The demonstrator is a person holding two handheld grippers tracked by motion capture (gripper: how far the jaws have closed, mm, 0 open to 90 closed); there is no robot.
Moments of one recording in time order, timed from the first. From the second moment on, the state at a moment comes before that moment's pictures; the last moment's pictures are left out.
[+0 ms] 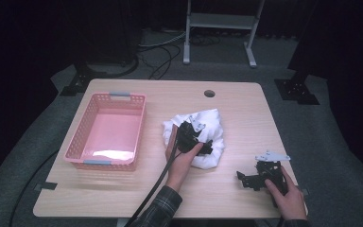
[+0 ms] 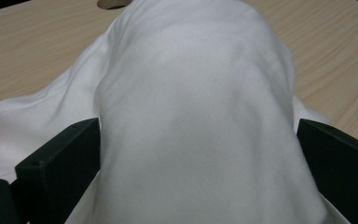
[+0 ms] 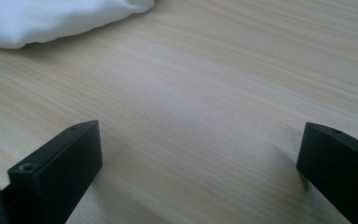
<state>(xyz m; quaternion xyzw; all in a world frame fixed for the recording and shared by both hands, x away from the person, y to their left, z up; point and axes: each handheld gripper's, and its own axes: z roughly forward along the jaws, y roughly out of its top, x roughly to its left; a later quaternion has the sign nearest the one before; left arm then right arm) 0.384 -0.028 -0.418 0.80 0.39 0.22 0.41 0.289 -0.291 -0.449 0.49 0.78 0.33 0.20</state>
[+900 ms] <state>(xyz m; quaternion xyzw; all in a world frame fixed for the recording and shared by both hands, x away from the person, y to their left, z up) 0.365 -0.007 -0.369 0.73 0.34 0.25 0.53 0.289 -0.291 -0.449 0.49 0.78 0.33 0.20</state>
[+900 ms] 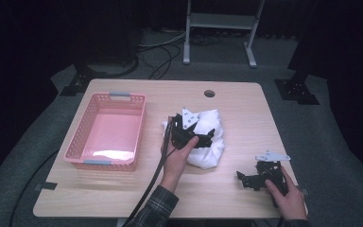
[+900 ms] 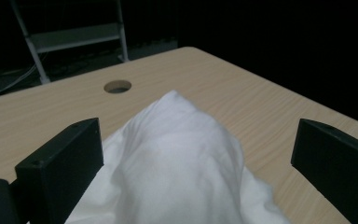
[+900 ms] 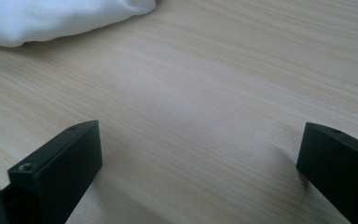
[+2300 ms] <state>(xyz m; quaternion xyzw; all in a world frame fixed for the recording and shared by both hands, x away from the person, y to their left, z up) 0.311 0.055 -0.363 0.68 0.29 0.27 0.61 0.289 -0.291 -0.449 0.49 0.78 0.33 0.20</state>
